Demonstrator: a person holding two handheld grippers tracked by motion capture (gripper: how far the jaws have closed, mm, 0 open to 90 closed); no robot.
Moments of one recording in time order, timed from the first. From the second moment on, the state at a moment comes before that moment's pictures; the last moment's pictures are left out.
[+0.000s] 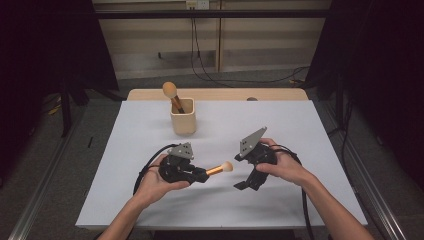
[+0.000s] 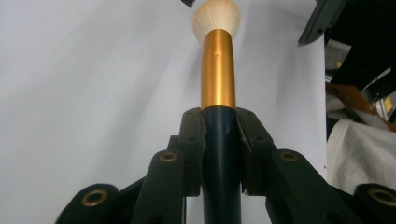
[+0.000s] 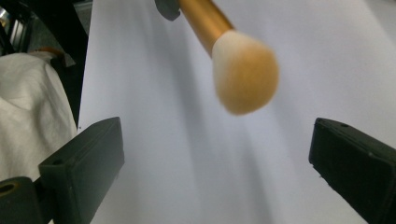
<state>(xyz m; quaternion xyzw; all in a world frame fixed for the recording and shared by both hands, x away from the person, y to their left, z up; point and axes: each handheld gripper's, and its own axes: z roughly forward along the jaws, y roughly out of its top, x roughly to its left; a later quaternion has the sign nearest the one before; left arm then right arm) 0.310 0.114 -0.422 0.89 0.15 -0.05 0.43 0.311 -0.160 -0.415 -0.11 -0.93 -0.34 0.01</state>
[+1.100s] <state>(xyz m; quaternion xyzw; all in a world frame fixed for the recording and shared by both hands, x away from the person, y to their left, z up) 0.301 0.128 -0.423 0.83 0.15 -0.01 0.54 0.266 -0.191 -0.435 -0.23 -0.82 -0.52 -0.03</state>
